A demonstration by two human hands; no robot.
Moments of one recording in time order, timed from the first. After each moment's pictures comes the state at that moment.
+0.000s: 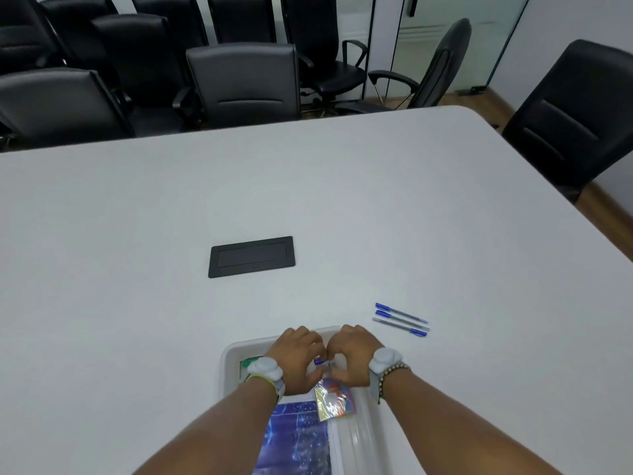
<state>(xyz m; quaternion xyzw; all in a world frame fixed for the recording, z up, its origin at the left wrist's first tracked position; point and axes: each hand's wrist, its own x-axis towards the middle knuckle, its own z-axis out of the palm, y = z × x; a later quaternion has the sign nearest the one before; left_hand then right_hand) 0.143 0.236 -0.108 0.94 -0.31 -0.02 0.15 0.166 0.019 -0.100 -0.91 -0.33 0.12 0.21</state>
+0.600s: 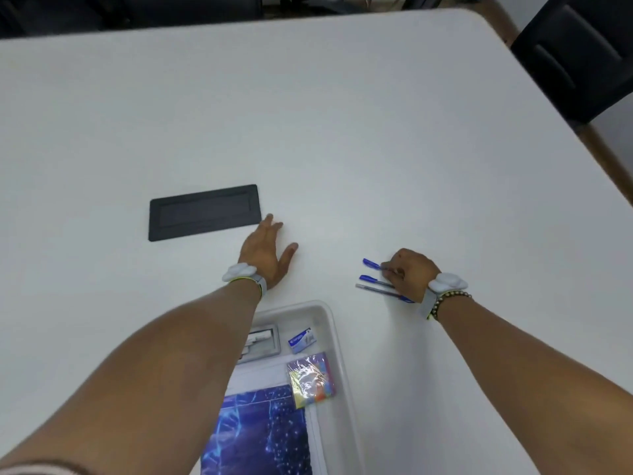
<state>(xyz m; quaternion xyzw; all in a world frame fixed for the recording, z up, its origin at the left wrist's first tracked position) 0.310 0.230 -0.194 0.97 -0.03 -0.07 0.22 0.273 -0.130 -0.162 -0.96 -0.07 0.20 0.17</state>
